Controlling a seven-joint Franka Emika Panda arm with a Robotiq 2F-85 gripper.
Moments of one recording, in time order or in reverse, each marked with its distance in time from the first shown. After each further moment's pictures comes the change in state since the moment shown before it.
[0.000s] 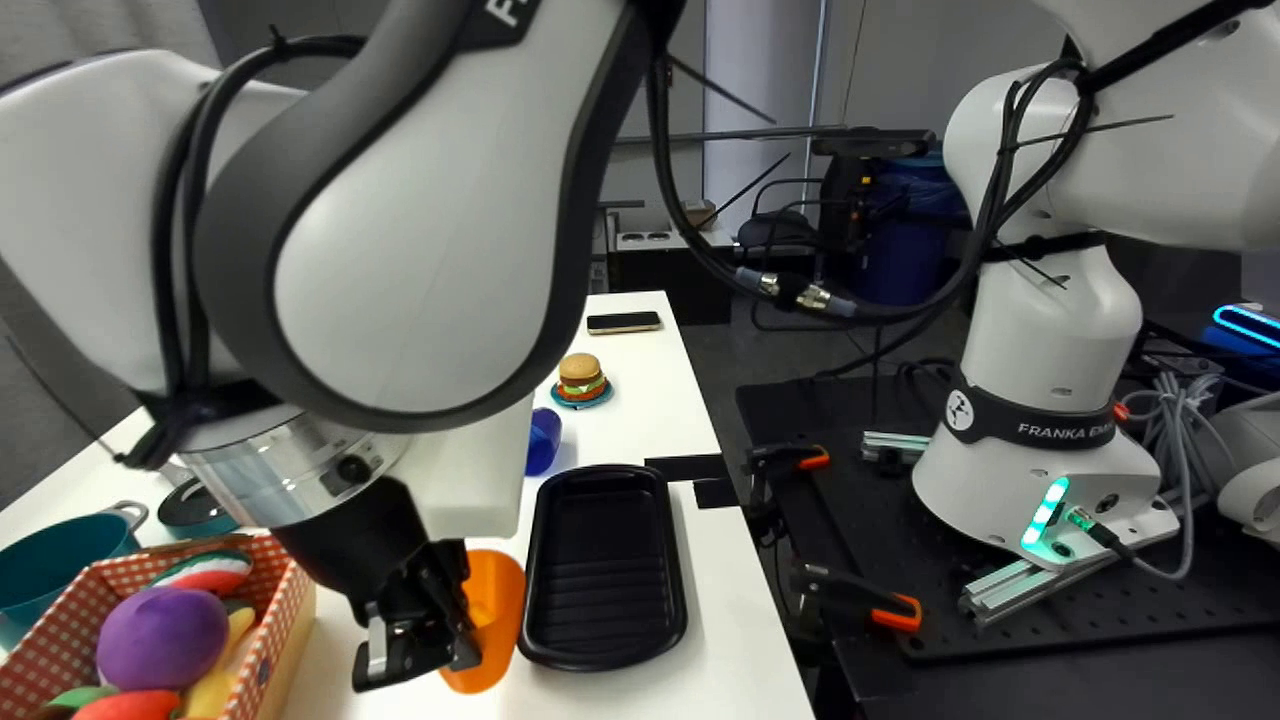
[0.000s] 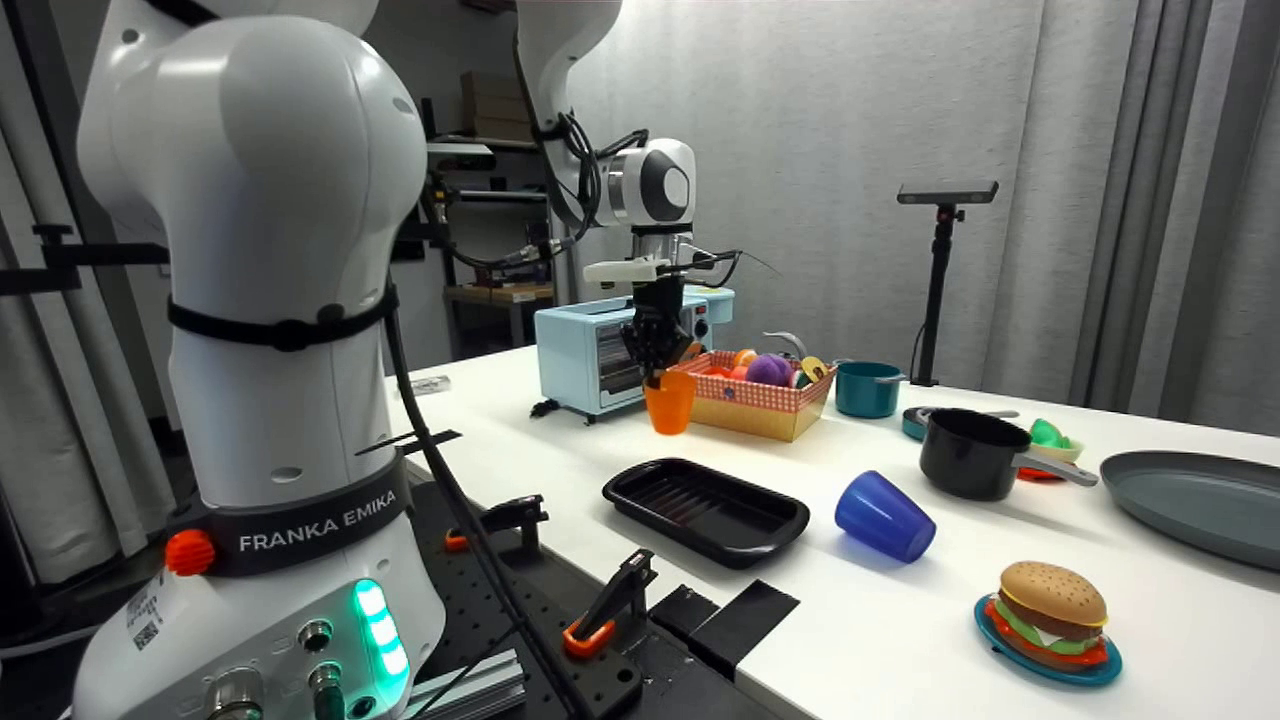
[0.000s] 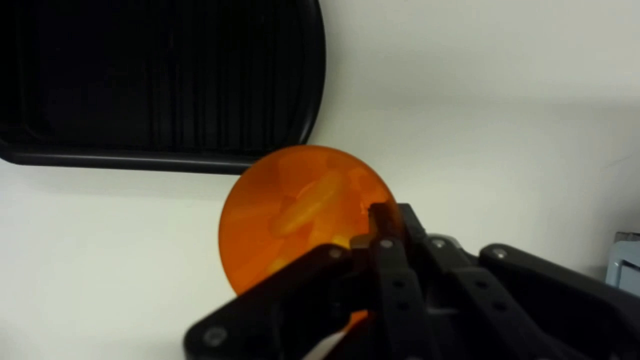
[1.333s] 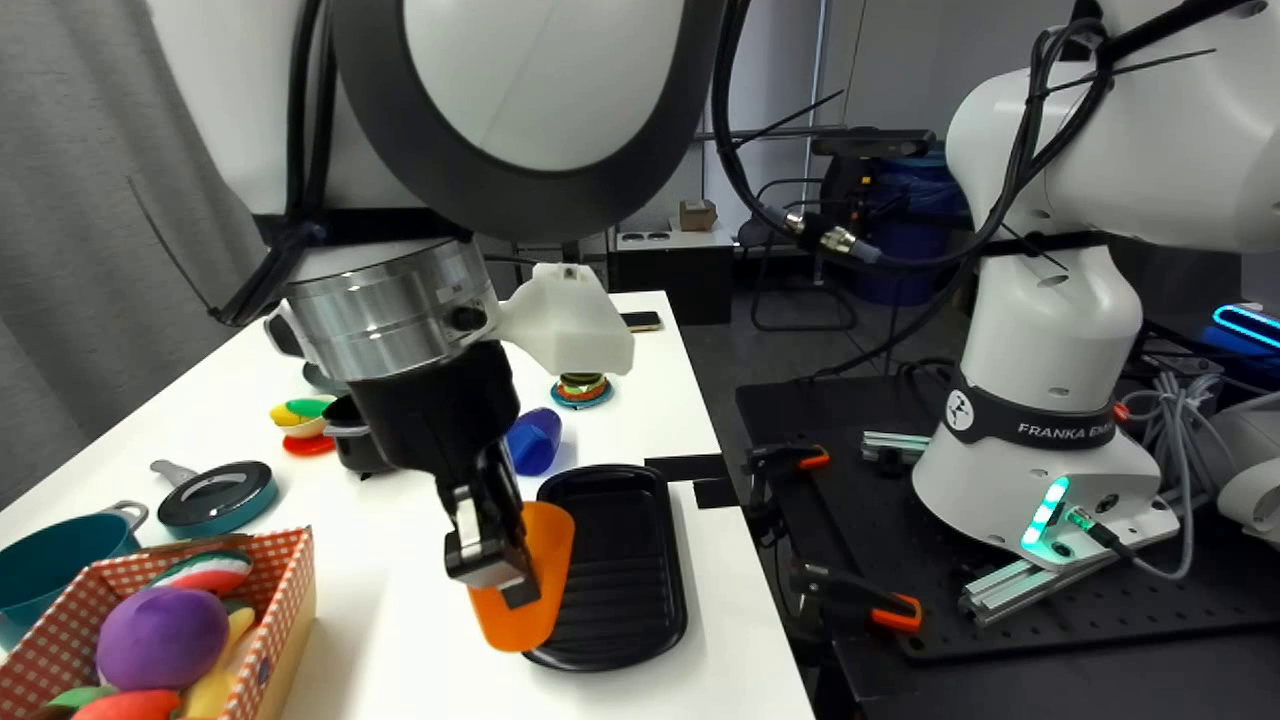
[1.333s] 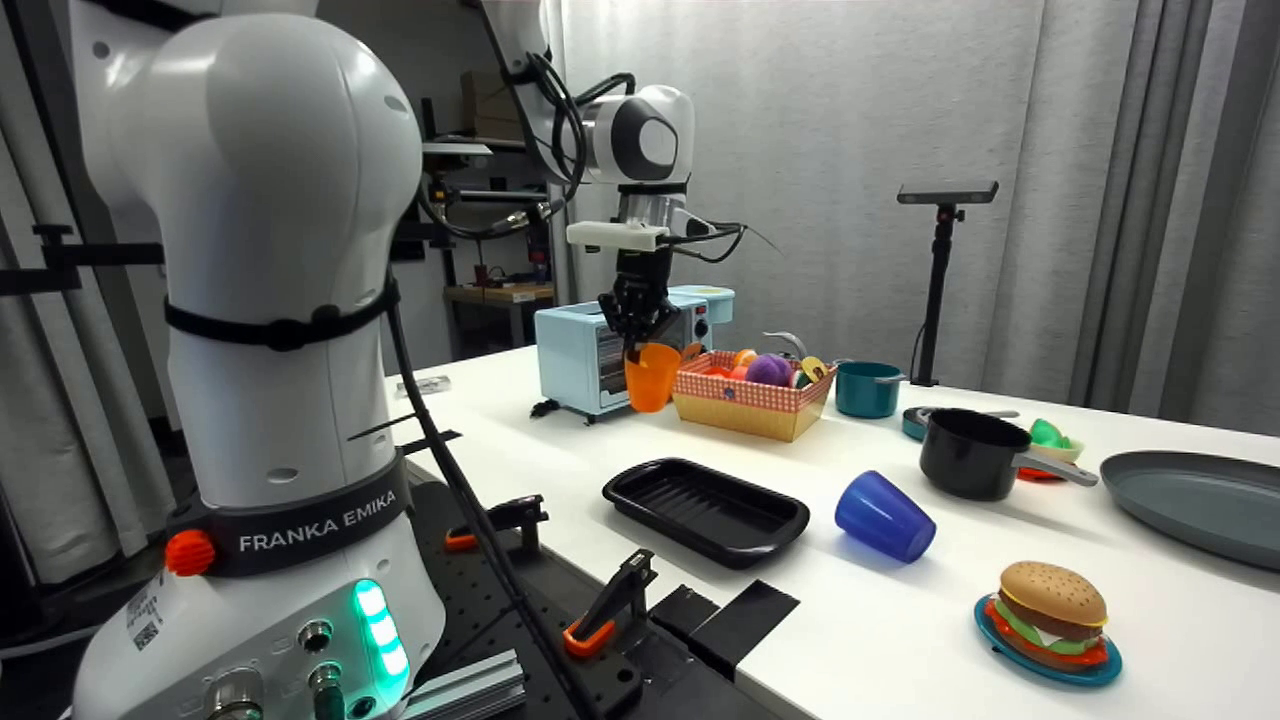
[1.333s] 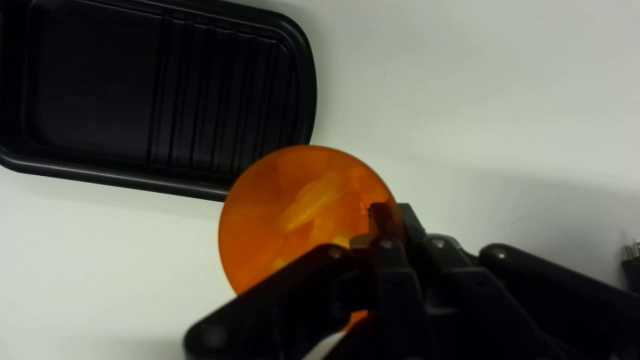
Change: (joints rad) arm -0.036 -0.242 0.011 -0.196 0.176 0.000 -0.306
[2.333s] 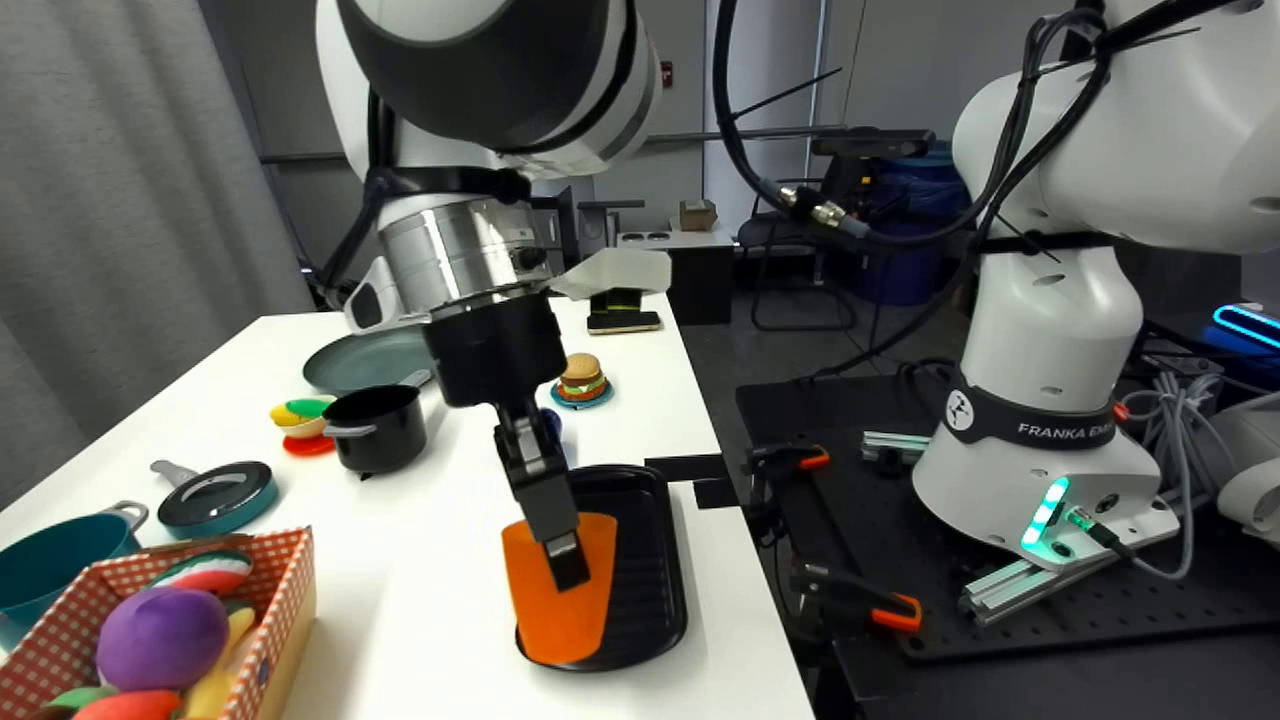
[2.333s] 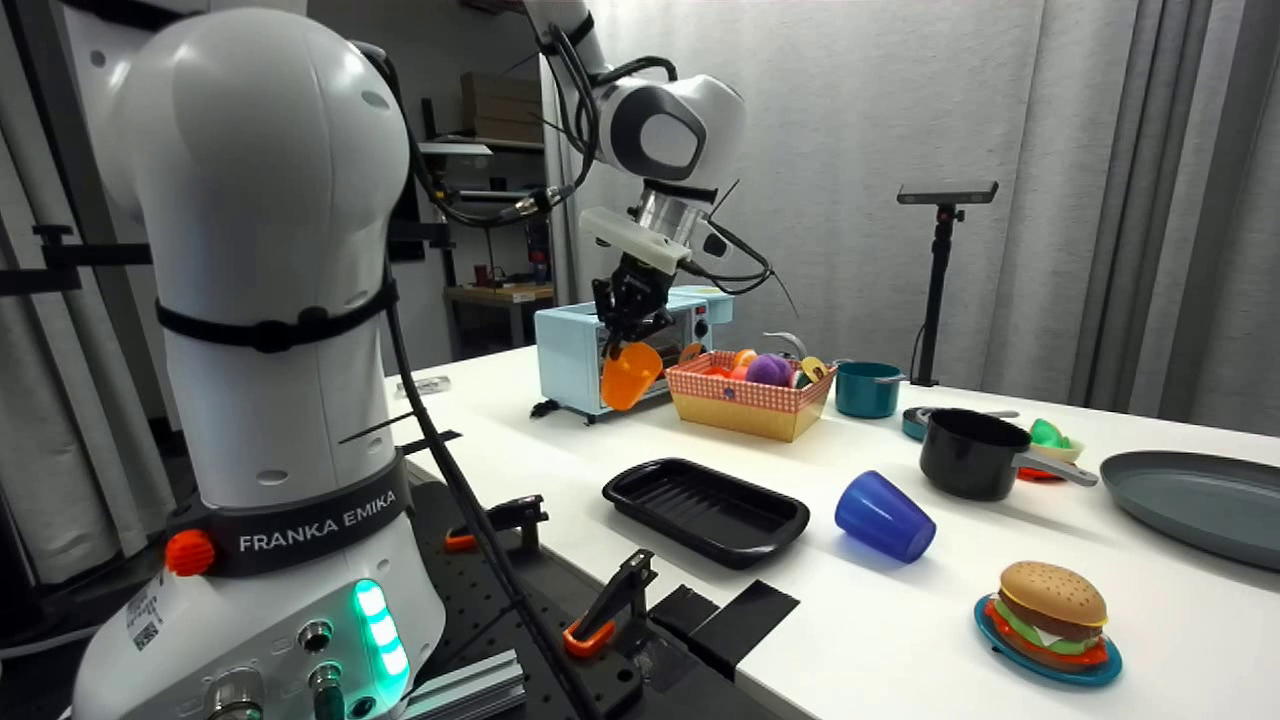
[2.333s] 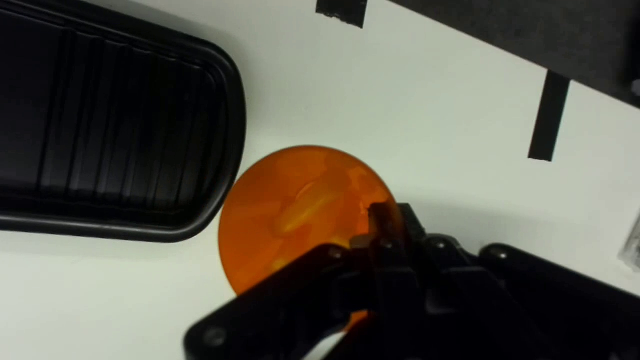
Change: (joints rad) arm -0.089 -0.073 -0.024 -0.077 0.381 -0.106 -0.476
